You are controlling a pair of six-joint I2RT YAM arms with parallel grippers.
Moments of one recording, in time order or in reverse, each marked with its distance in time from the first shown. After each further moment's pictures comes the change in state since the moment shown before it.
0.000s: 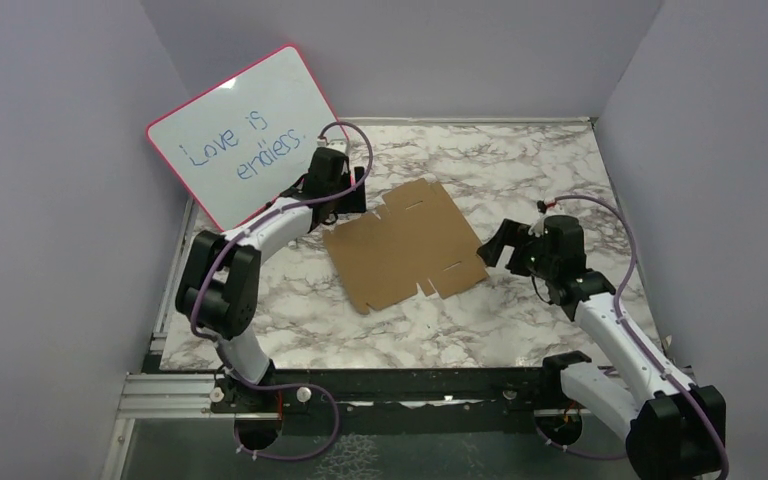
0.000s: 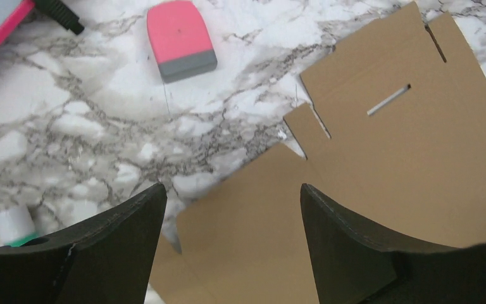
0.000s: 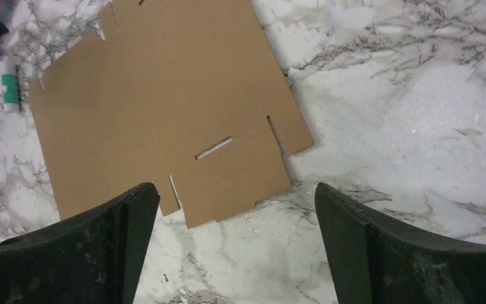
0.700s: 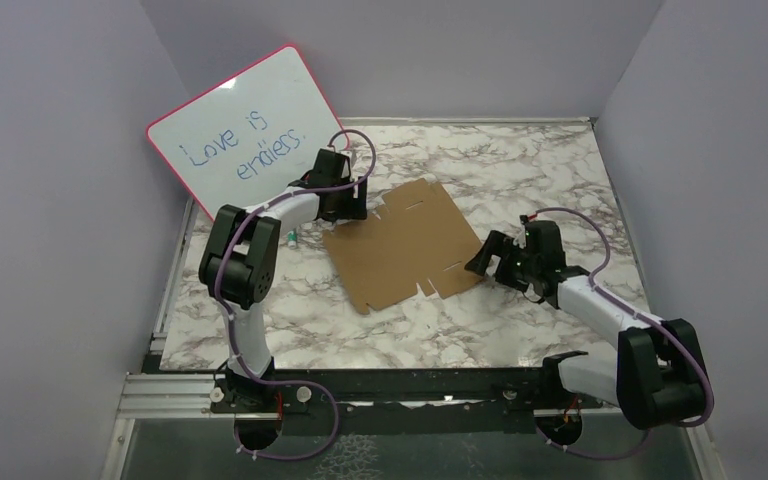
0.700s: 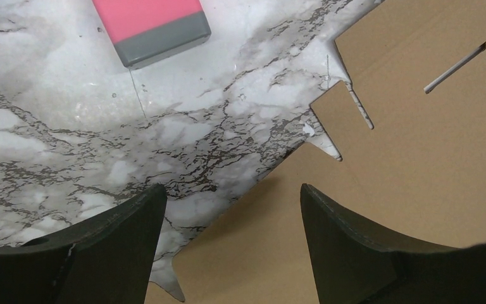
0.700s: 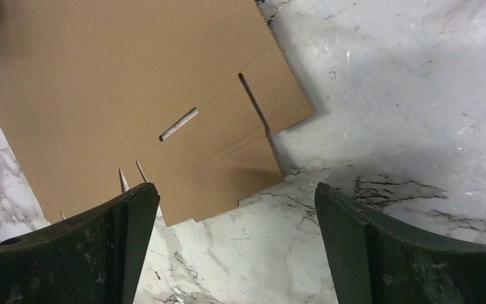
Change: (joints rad) left arm 0.060 0.283 0.175 -0.077 0.180 0.081; right arm 0.000 0.270 -0.086 0.142 -0.084 0.107
